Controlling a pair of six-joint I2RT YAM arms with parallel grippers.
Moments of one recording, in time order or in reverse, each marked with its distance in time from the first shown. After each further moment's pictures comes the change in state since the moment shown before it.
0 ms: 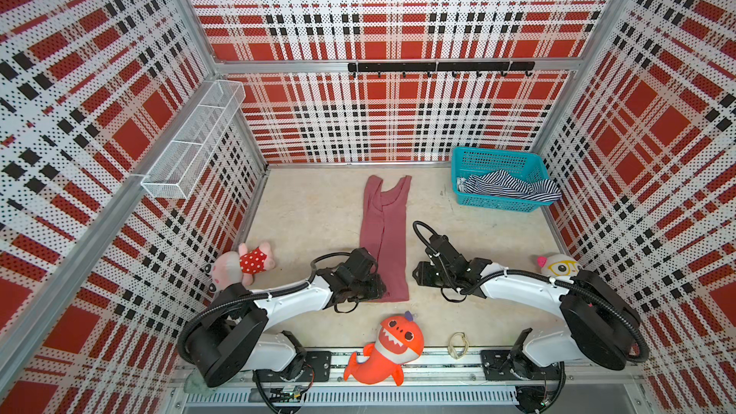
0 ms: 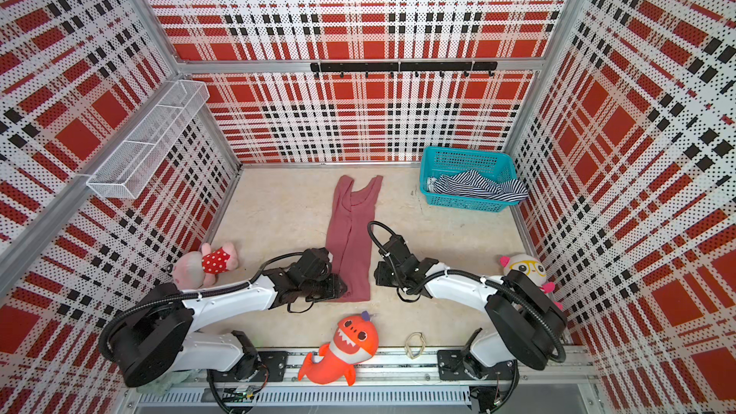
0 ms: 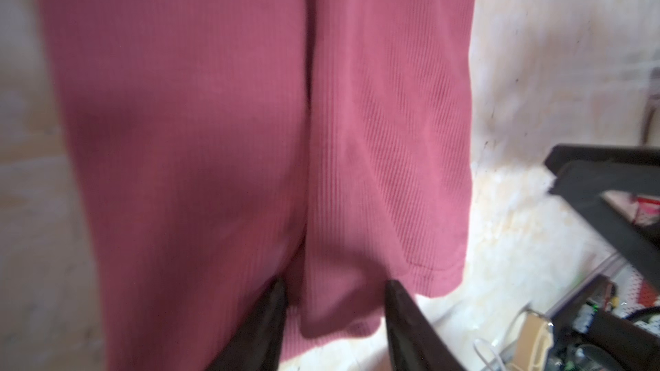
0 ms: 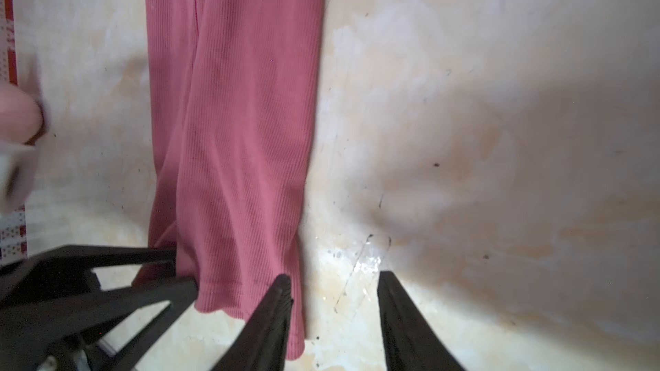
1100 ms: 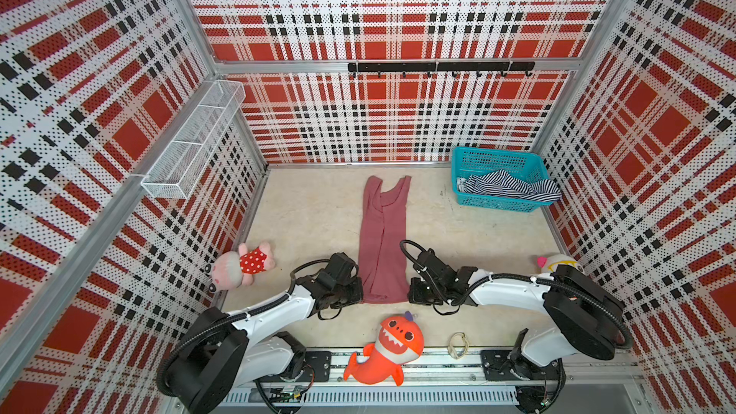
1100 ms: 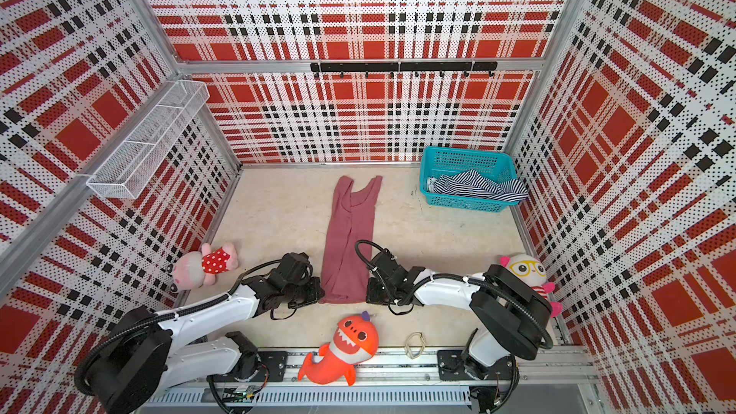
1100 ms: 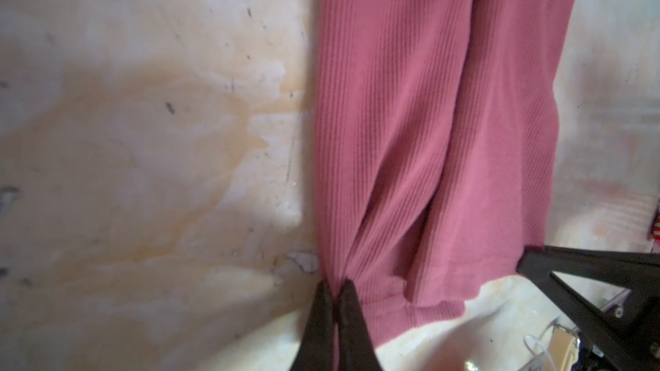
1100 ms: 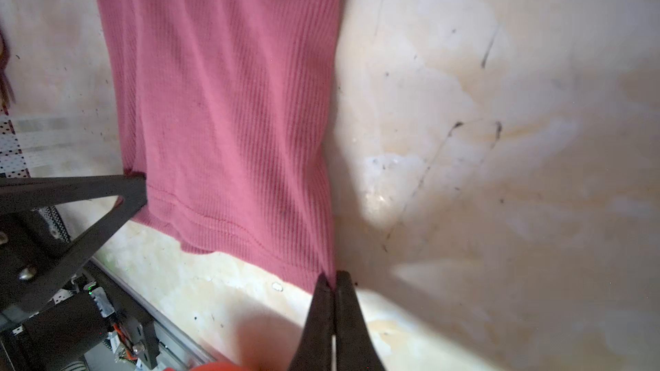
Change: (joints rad) left arm 0.105 -0.142 -0.113 -0.074 0.022 0.010; right arm 0.113 0.054 0.007 -0.032 -0.076 0.127
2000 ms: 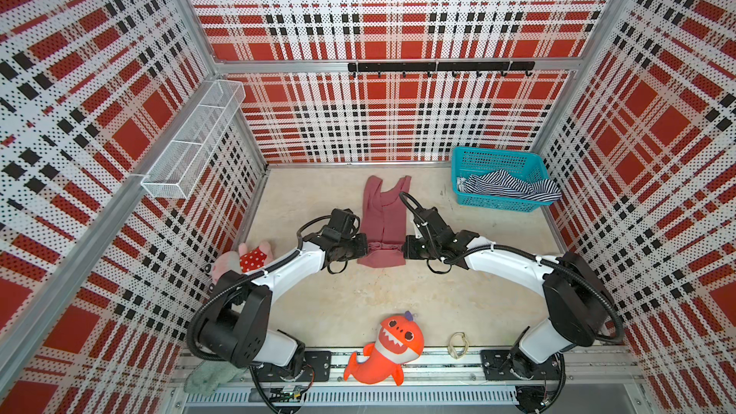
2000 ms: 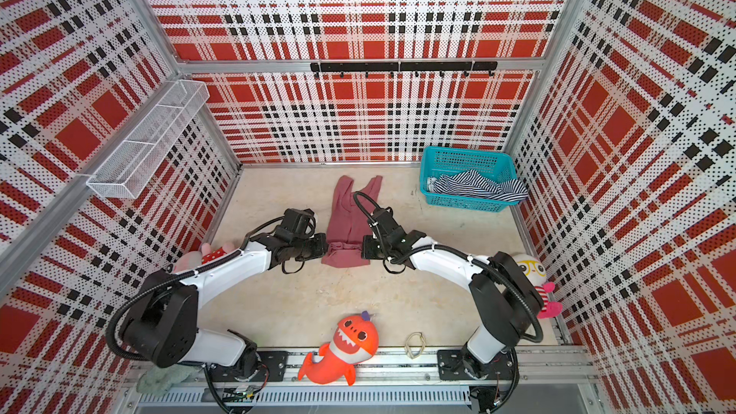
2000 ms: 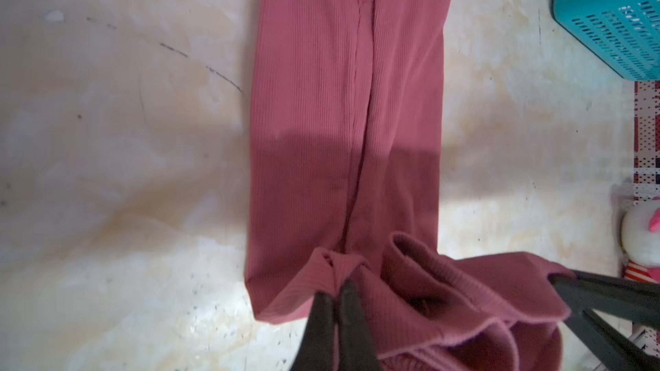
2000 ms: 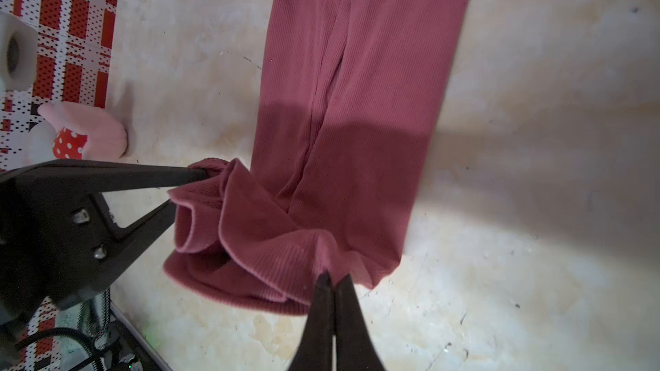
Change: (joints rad) left arm 0.191 0.314 0.425 -0.001 0.003 0.255; right arm -0.204 0.122 0.350 -0.052 0.037 -0.302
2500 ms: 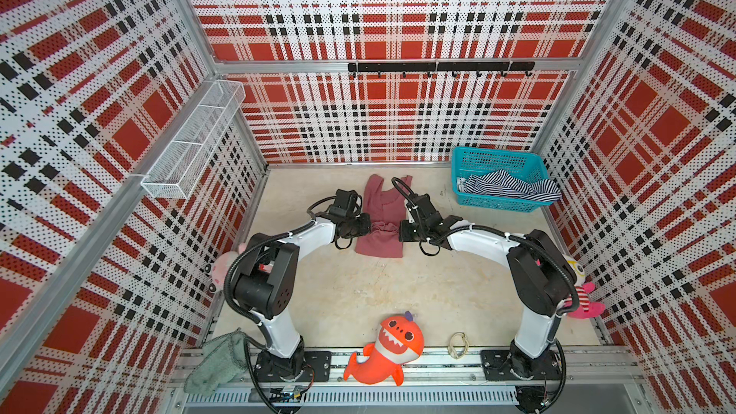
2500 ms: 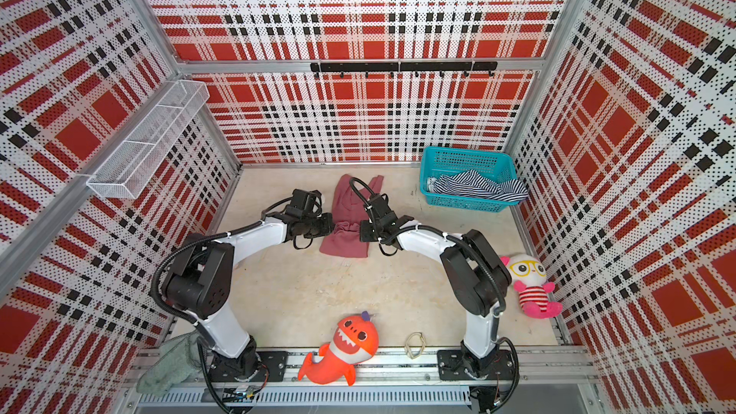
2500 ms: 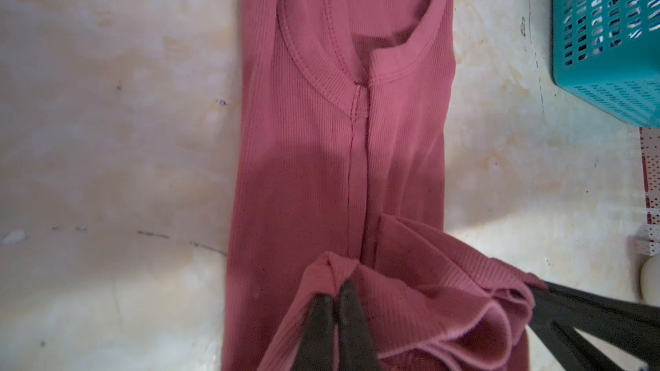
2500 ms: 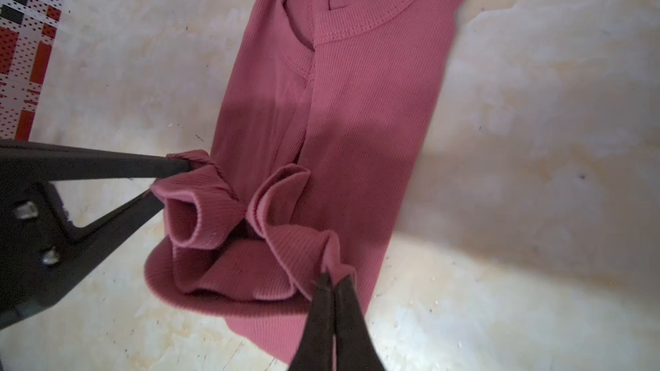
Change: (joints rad) left arm 0.077 0.299 0.249 0.089 0.044 0.093; right arm -0.076 0.242 0.197 0.056 0.083 -0.132
